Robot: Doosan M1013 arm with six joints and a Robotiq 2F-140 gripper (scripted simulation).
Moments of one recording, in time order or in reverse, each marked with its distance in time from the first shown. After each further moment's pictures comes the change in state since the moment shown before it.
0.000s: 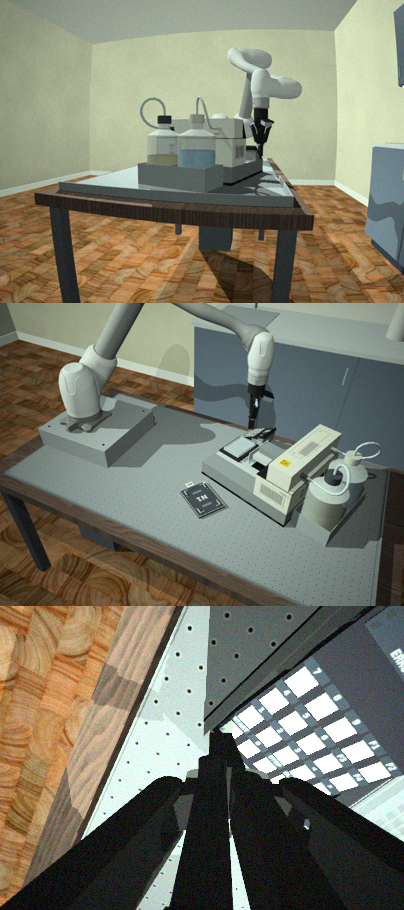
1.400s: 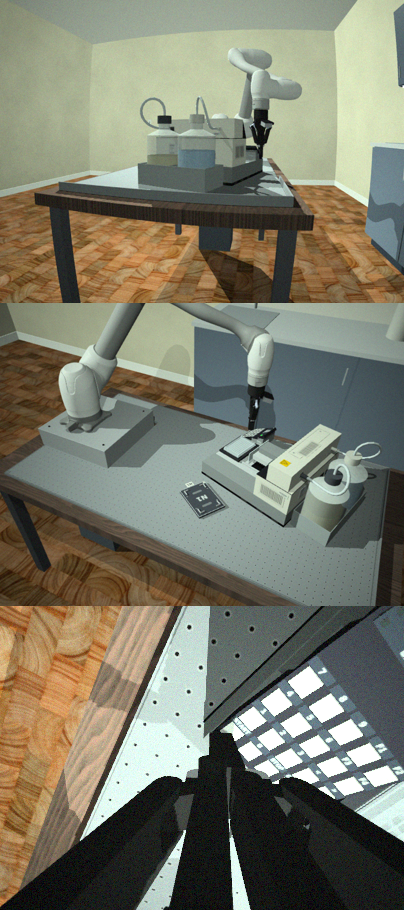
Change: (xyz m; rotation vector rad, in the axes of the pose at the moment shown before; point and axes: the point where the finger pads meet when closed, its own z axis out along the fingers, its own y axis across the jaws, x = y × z) arm 0.000 0.000 0.006 0.000 0.000 0.000
